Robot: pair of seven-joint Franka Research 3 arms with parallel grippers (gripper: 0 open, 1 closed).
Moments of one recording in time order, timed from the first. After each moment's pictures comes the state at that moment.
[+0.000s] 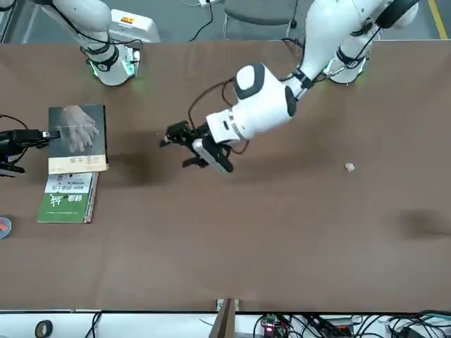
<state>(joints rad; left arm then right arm) -0.43 0.58 -0.44 -1.46 -0.86 2.65 0.24 -0.40 0.47 -0.12 -1.81 1.00 1.05 -0.70</state>
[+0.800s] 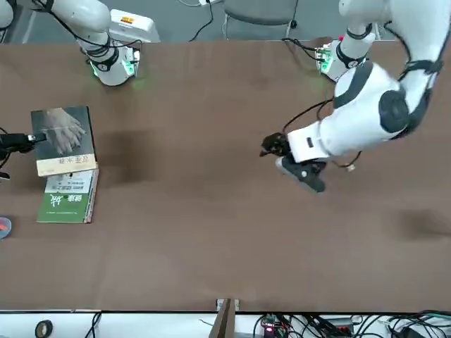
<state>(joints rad) -0.07 0.36 -0.44 -1.47 -0.23 1.86 0.06 -0.44 0.60 -0.12 -1.54 0.87 0.94 -0.68</state>
